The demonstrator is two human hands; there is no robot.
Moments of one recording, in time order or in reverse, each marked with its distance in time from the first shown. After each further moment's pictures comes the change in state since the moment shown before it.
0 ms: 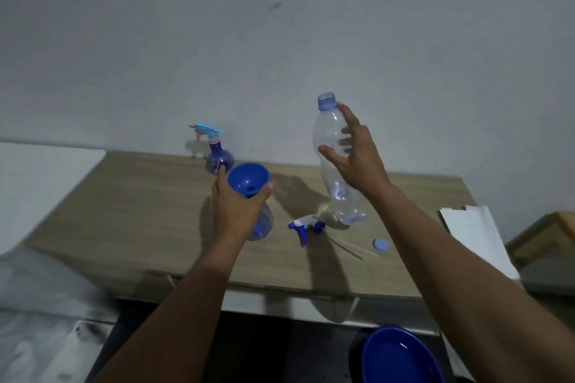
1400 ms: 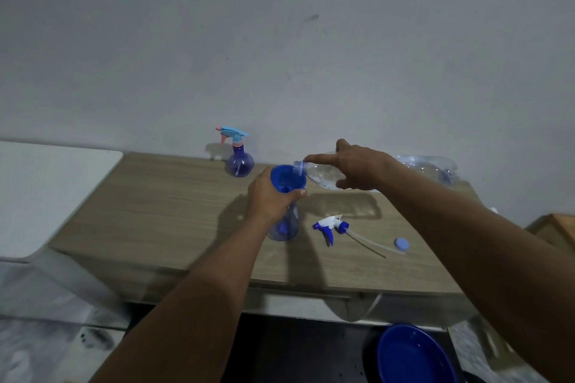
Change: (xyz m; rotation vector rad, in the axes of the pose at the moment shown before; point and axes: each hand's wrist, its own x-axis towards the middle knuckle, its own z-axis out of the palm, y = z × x) left_hand 0.036 -0.008 -0.024 0.040 -0.254 0.117; right_hand 0.015 -0.080 0.033 -1.011 -0.753 -0.158
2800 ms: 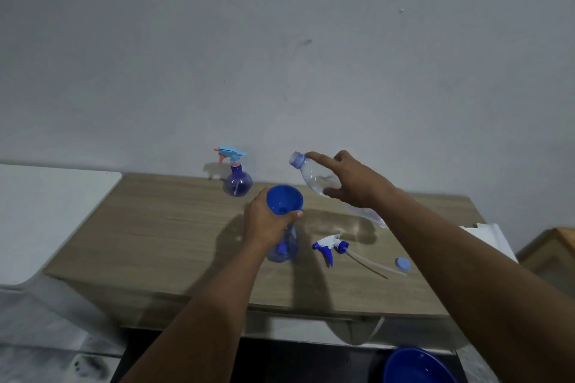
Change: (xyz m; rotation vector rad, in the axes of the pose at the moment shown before) left_hand -0.002 0.001 0.000 -0.036 0.026 -0.014; right_hand 0.005 0.010 0.012 0.406 0.259 0.046
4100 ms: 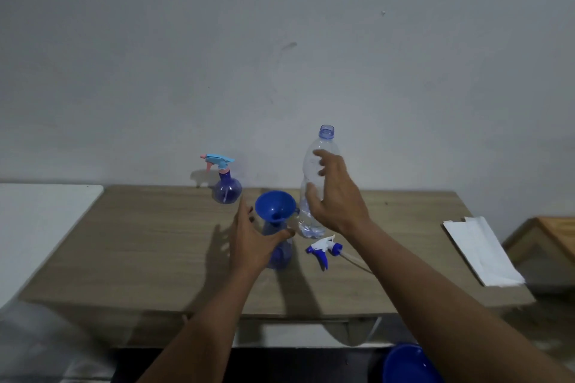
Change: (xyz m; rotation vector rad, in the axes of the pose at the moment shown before) left_hand -0.007 -0.038 0.004 -0.044 0.022 -0.098; right_hand -0.029 -0.049 0.035 0.290 0.521 0.091
